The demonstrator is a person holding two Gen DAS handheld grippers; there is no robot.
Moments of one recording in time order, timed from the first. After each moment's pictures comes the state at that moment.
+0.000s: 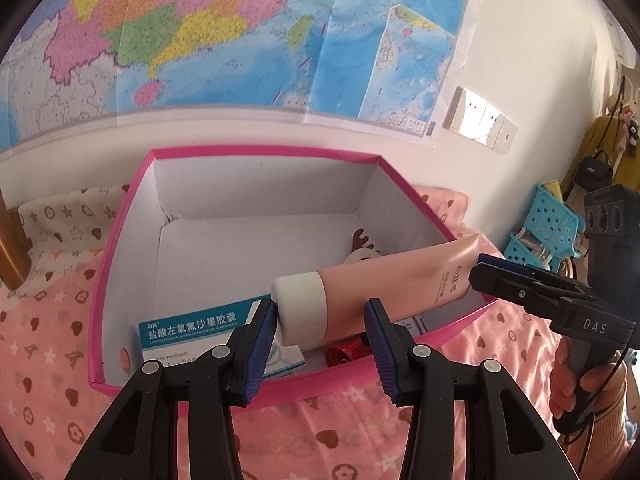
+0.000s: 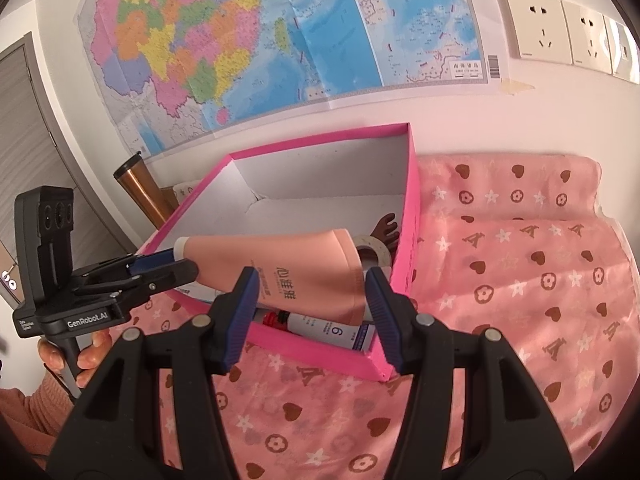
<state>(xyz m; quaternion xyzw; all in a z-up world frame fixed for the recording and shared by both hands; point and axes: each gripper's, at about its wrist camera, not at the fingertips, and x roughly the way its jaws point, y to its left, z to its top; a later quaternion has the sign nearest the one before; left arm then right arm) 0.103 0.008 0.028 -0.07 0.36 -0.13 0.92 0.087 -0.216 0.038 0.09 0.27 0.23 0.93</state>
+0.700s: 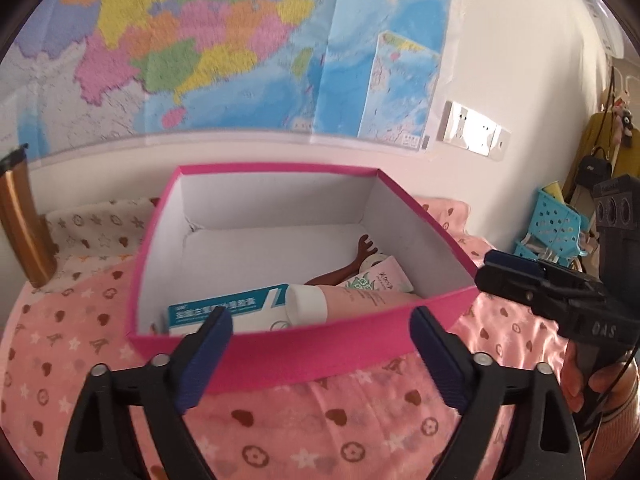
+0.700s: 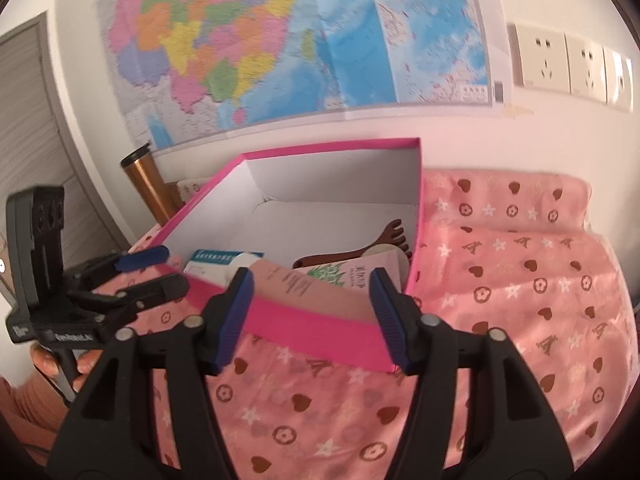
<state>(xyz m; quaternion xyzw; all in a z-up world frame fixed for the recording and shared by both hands) 0.050 0.013 0.031 -0.05 0.30 -0.11 0.95 0.038 -0.192 0.038 0.04 0.22 0.22 0.95</state>
